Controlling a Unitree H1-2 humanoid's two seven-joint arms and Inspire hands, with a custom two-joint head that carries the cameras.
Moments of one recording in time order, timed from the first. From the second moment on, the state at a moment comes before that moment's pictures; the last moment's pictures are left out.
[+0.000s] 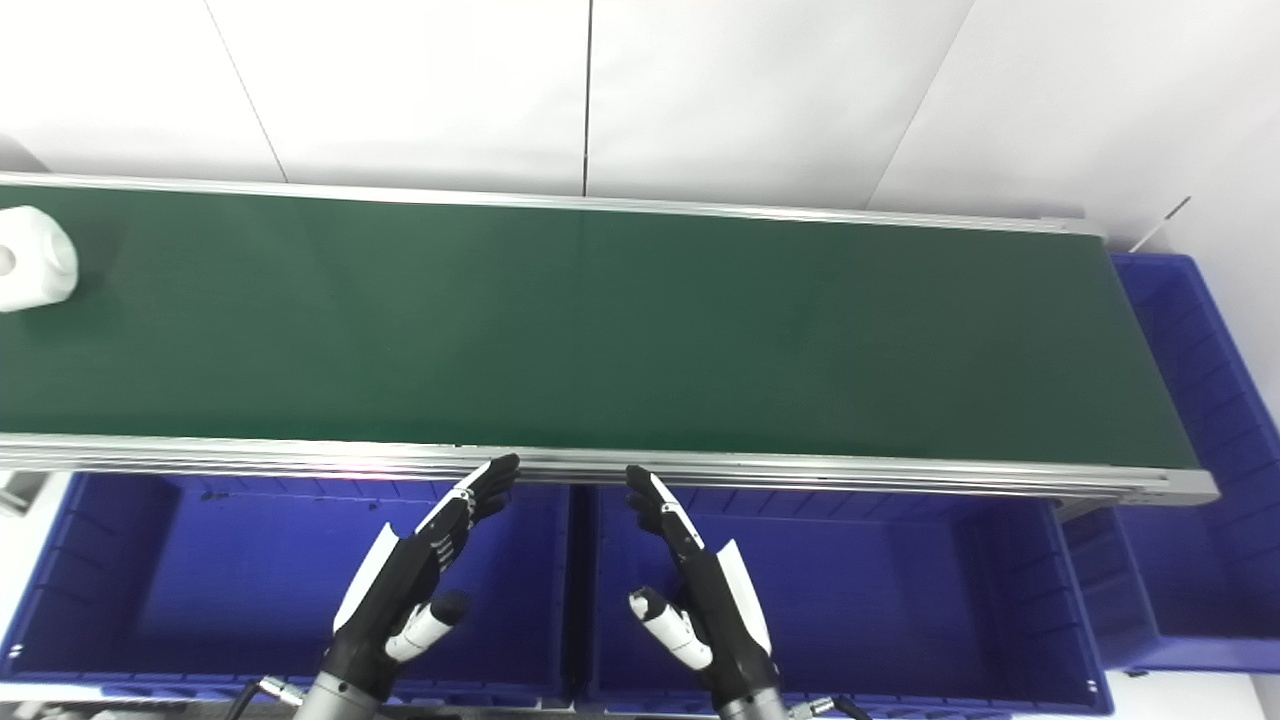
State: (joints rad) left arm 0.35 0.07 -0.36 0.03 0.16 -0.42 -0.16; right arm 0.38 -0.21 0.48 0.06 -0.17 -0.41 -0.28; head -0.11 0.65
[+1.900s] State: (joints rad) left arm 0.32 0.06 -0.38 0.16 0.19 -0.43 -0.11; right arm 0.36 -0.22 0.47 0.16 -0.14 -0.42 -0.27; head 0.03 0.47
